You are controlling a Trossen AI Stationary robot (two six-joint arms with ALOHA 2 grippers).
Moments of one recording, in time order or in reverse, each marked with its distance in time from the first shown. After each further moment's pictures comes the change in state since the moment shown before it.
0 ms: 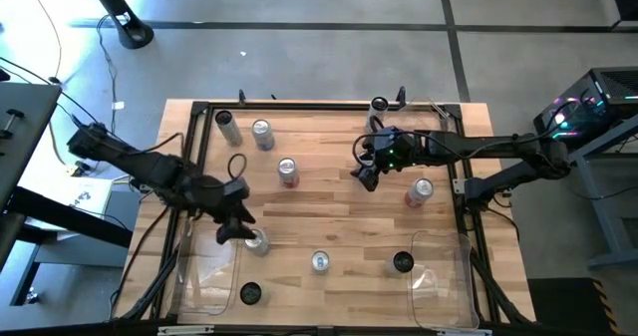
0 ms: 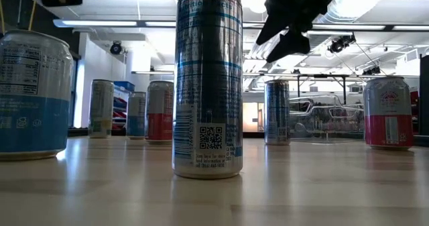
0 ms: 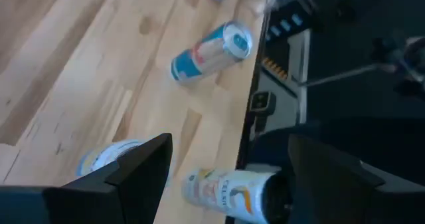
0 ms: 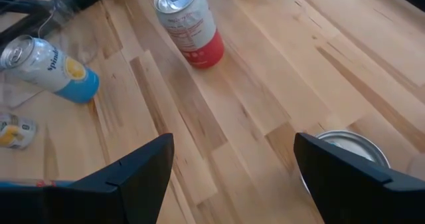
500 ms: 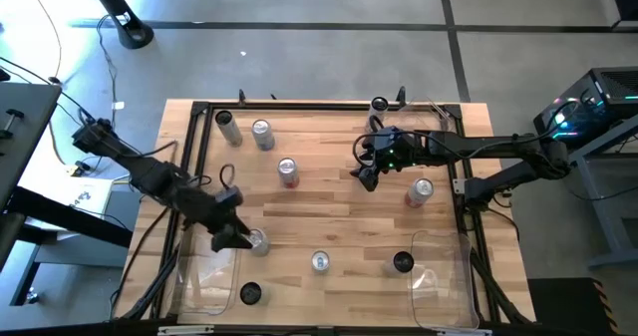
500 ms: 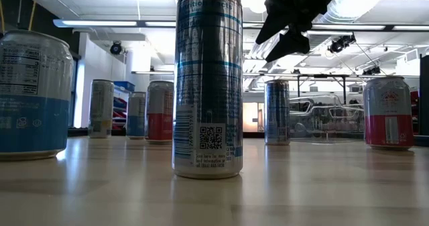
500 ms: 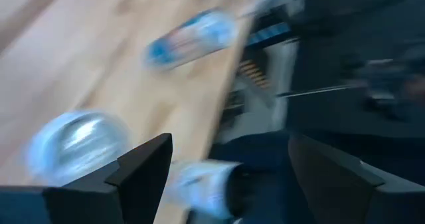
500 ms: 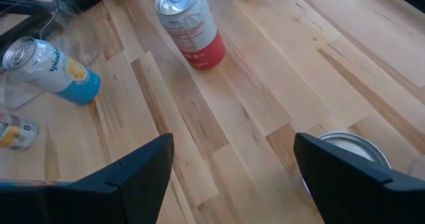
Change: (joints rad) left arm -0.141 0.017 -0.003 0.021 -0.077 -0.227; right arm 0.005 0.000 0.000 0.005 0.000 0.000
